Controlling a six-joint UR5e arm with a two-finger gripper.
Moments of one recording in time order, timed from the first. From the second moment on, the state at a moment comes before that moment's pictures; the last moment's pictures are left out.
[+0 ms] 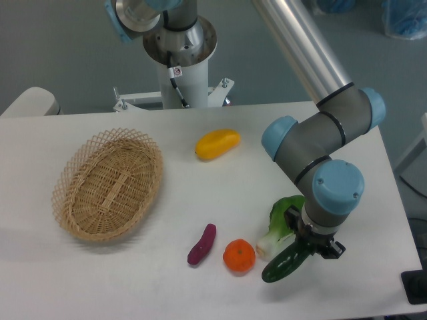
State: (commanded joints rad) arm 2.57 -2.28 -1.19 -1.20 1.60 1.37
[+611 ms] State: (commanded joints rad) arm 2.53 -2.27 -1.20 -1.20 1.62 1.35
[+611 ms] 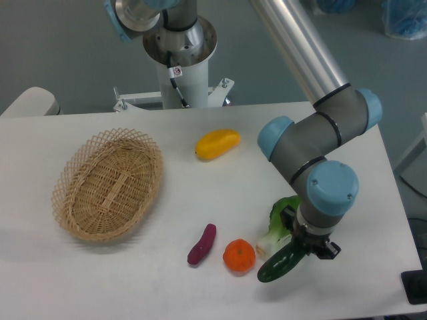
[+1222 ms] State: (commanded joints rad) arm 2.49 -2.16 -1.37 -1.20 1.58 1.28
